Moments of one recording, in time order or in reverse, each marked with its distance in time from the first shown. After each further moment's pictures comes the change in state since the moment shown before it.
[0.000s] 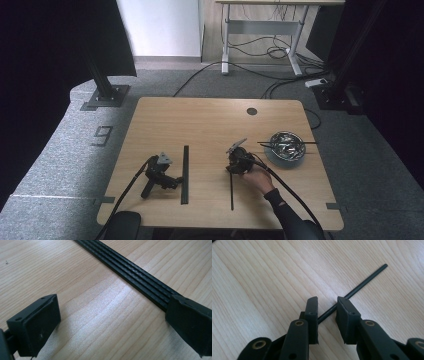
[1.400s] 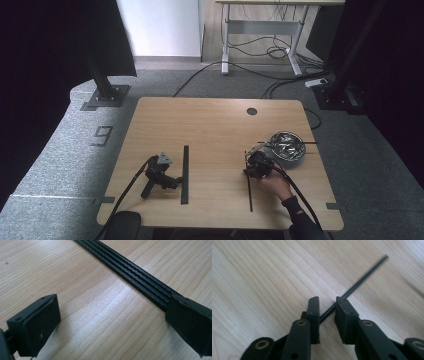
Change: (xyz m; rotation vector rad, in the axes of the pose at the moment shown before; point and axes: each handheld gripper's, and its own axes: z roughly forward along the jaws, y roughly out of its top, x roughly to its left) left arm 0.000 0.000 0.000 0.000 0.000 0.001; right arm -0.025 -0.049 -0.030 0.004 -0.037 0.058
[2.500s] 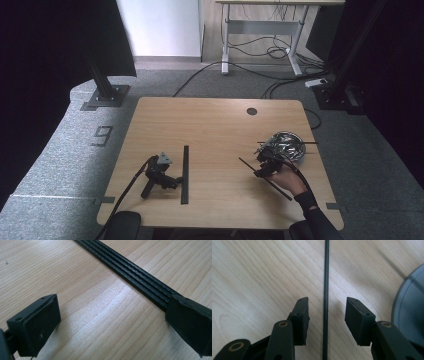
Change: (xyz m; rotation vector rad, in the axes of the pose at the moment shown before) left arm 0.000 0.000 0.000 0.001 0.000 0.000; right arm -0.023 -0.002 -0.025 0.172 -0.007 -0.008
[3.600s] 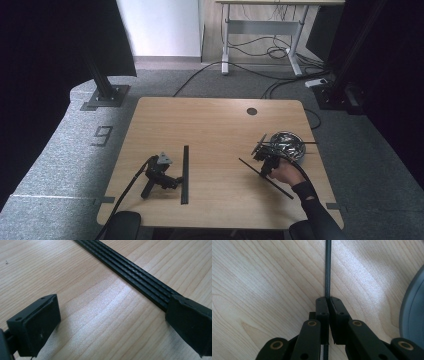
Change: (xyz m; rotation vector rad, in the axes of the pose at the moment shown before) left arm 0.000 0.000 0.000 0.000 0.000 0.000; right arm -0.008 0.014 0.011 0.254 0.048 -0.009
